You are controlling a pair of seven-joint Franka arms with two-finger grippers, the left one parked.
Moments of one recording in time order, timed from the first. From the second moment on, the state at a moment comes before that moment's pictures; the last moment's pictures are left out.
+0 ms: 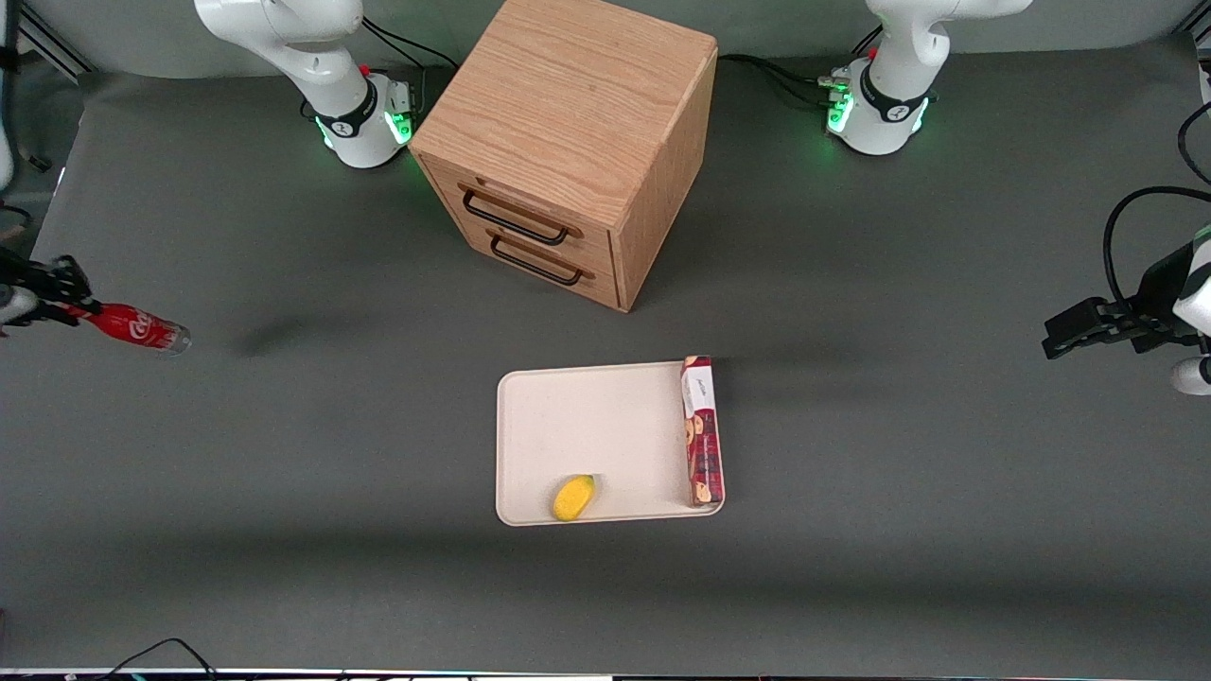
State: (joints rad) arm -0.01 0.00 -0.33 -1.82 0.01 1.81 -0.82
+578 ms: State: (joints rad) arm 0.01 0.13 0.22 -1.30 0.01 1.40 0.05
